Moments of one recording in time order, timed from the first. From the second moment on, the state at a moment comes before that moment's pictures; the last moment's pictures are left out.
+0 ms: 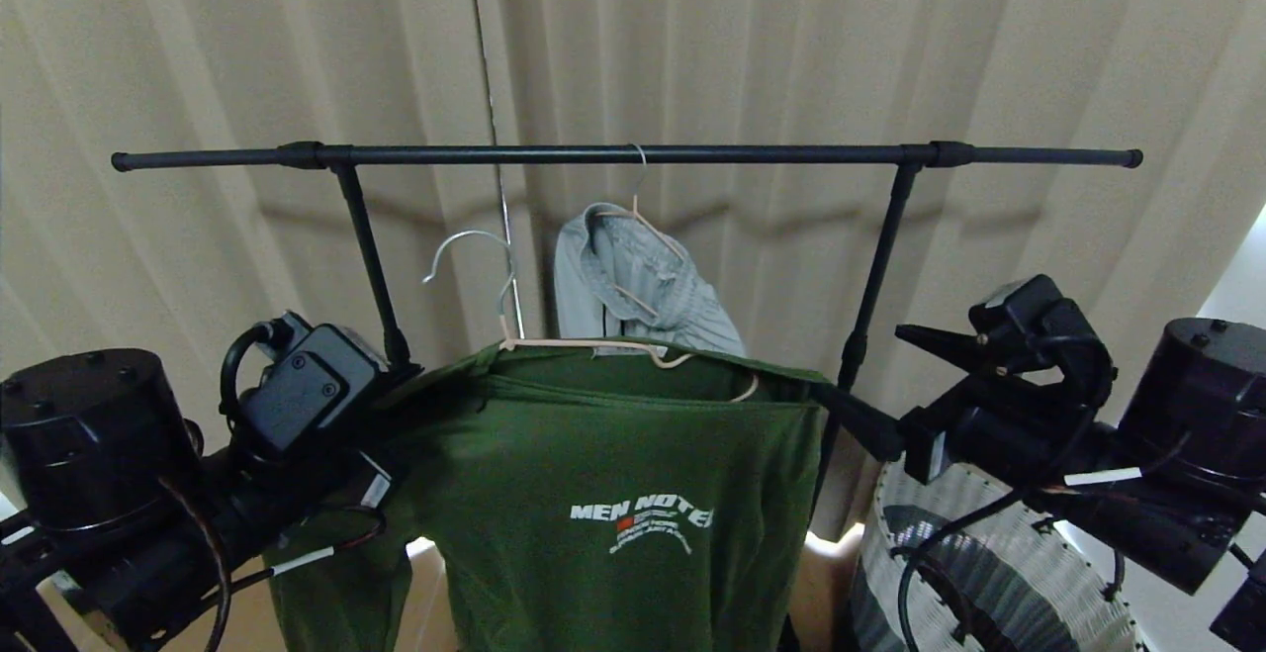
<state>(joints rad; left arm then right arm) -0.38 1.53 -0.34 -1.05 0.04 0.60 0.45 1.60 -0.41 -1.06 0.04 -0.14</state>
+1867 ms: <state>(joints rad) -0.74 1.59 -0.40 -1.10 0.03 0.62 0.61 1.56 -0.57 -0.70 0.21 -0.49</state>
